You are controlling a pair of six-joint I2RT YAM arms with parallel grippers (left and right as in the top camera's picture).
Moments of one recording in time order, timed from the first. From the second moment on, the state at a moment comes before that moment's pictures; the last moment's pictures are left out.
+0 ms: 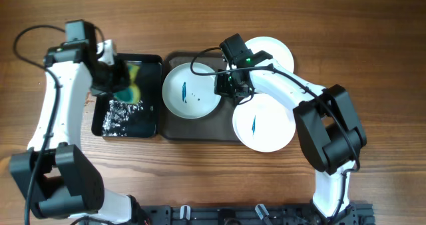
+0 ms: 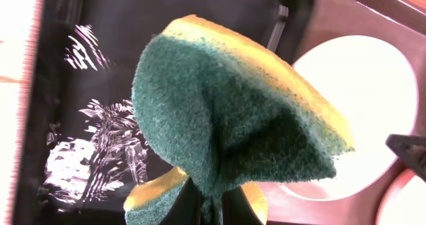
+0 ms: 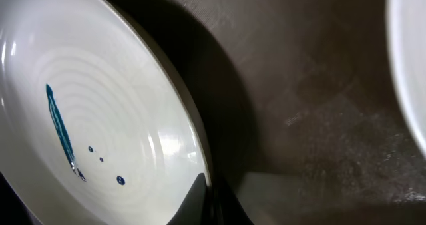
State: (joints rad) left arm 0.12 1.68 1.36 -1.04 0.19 -0.16; right arm 0.52 2.07 1.41 -0.63 -0.28 0.63
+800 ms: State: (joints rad) left arm -0.36 2.00 1.37 -0.78 0.10 -0.60; right arm 0.46 2.08 1.40 -0.64 -0.39 0.59
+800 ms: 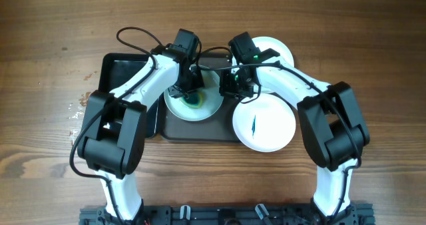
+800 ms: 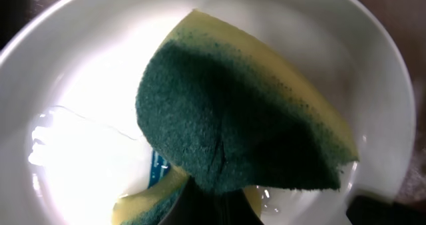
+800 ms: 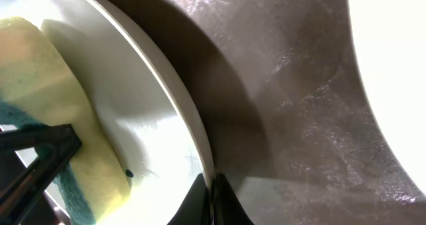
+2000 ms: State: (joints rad) left arm -0.31 2.02 1.40 -0.83 -0.02 -0.62; right arm 0.42 2.14 1.40 -0.58 -0.59 0.60
